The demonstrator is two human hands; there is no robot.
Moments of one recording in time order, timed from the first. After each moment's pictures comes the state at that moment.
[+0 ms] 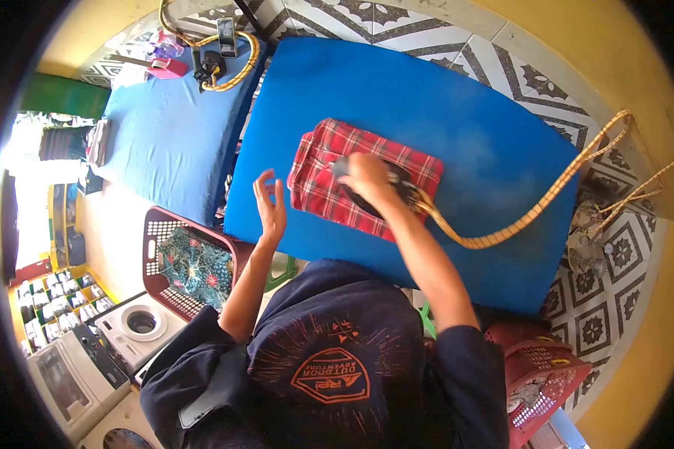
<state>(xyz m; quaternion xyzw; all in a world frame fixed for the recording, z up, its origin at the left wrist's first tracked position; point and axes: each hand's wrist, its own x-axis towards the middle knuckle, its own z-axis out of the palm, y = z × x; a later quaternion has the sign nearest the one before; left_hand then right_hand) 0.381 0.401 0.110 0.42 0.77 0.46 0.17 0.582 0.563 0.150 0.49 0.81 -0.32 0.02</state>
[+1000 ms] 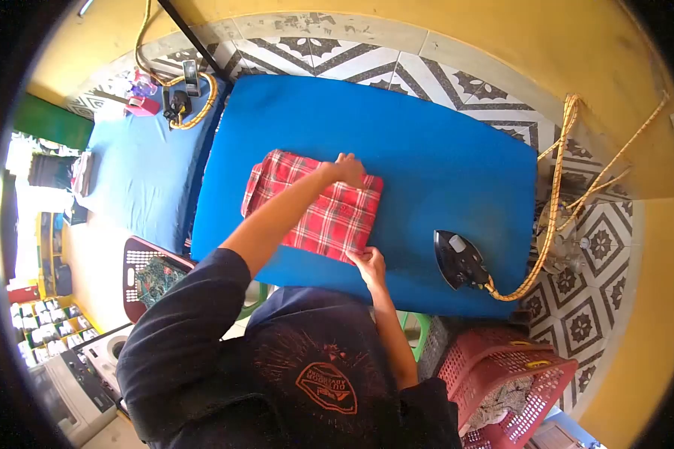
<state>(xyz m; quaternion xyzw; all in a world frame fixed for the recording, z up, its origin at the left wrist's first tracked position) 0.596 0.667 0.070 0.81 0.50 -0.14 0.27 0.786 0.412 0.000 0.64 0.44 -0.56 -0.30</state>
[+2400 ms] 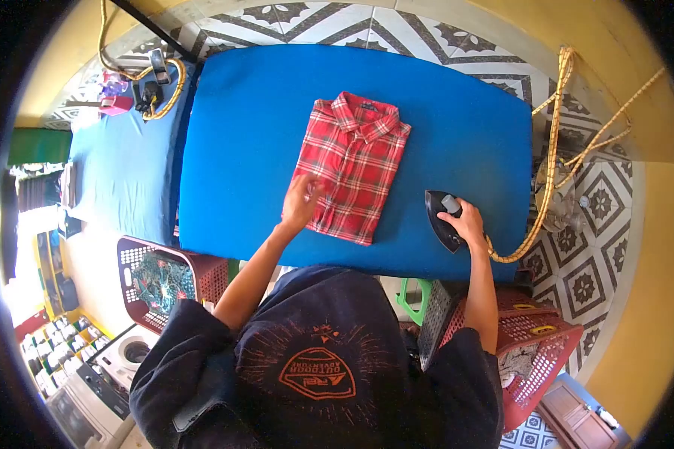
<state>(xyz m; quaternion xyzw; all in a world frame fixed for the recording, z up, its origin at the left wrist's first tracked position) 0.577 0.463 0.073 0.58 0.66 0.36 0.31 1.023 0.502 0.114 0.69 0.67 -0.27 -0.03</state>
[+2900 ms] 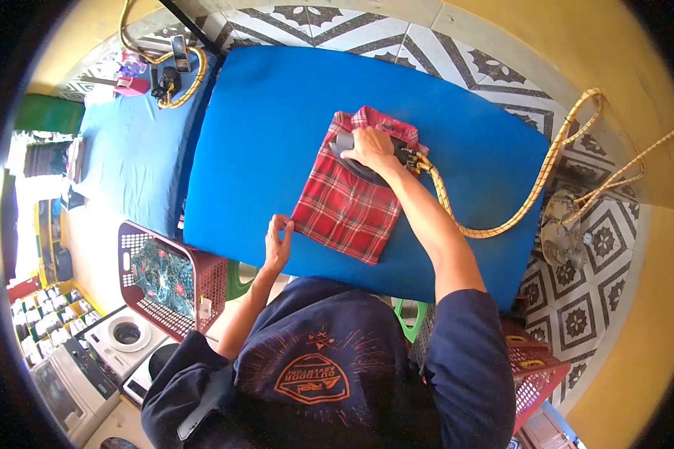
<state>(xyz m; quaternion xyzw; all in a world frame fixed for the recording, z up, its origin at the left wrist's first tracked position) 0.528 0.383 0.065 0.47 0.72 0.42 0.28 0.715 0.679 0.110 0.46 0.87 -0.20 0.04</state>
